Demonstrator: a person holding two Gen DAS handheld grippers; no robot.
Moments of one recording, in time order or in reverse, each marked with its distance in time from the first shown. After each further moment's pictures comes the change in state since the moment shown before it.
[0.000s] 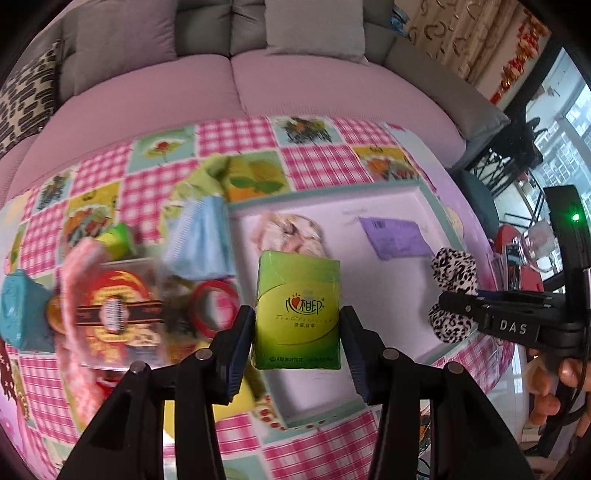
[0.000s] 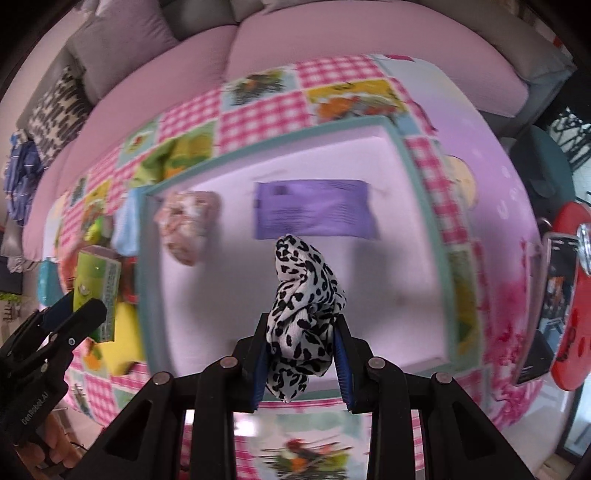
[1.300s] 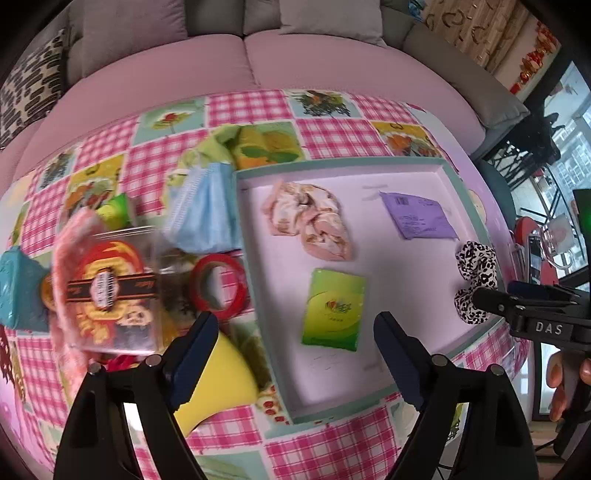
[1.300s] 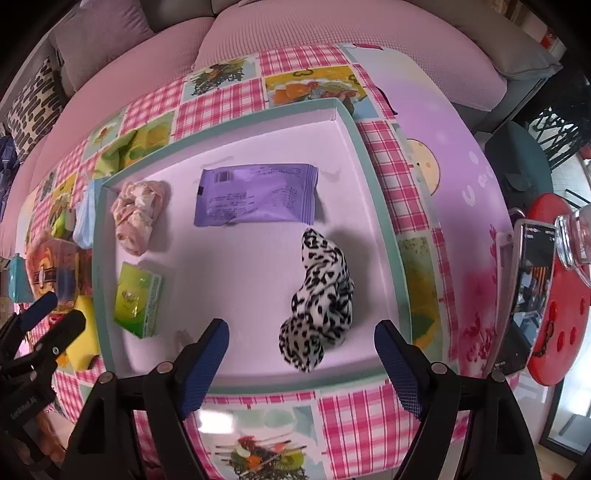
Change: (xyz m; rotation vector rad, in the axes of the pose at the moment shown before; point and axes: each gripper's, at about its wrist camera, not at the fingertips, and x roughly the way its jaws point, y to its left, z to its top) left arm 0.013 0.007 -0.012 -0.040 0.053 0.065; right arm 0.007 -0.019 -0.010 0.001 0.019 -0.096
